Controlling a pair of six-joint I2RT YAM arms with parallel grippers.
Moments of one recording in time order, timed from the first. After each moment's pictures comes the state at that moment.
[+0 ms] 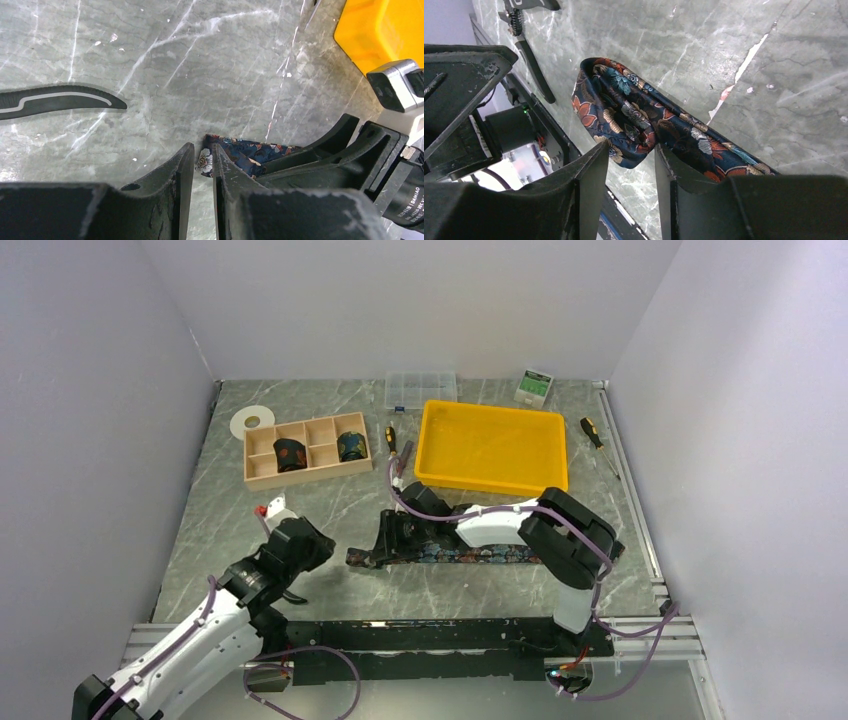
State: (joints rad) left arm -0.58 0.59 0.35 -0.47 -0.30 -1.01; right arm 0.94 1.82 0.92 0.15 -0.38 0.88
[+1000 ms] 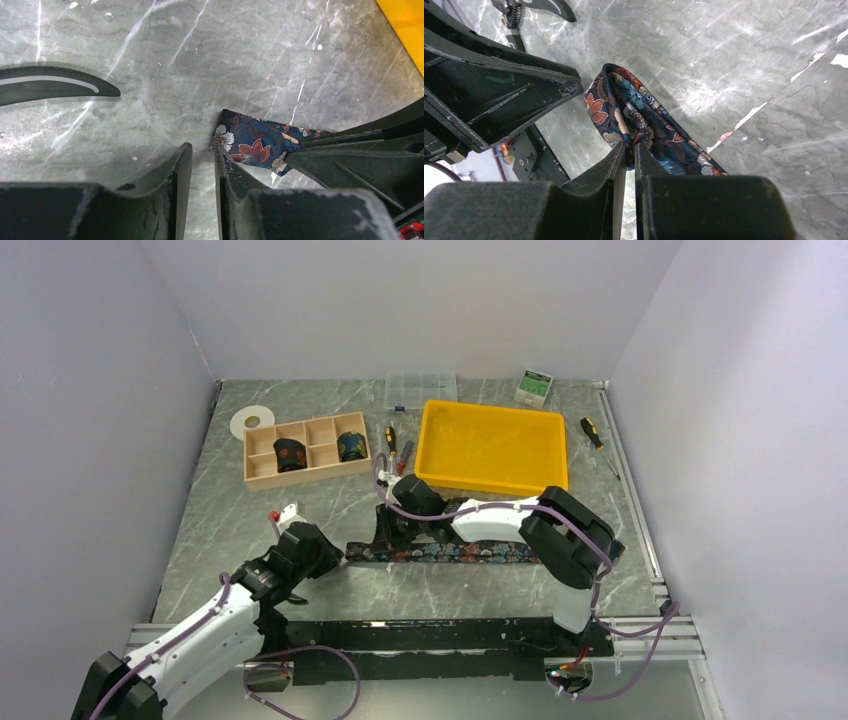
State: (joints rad) left arm -0.58 0.69 0.25 -0.33 -0.21 -0.99; right arm 0.94 1.83 1.00 0.11 -0.34 0.64
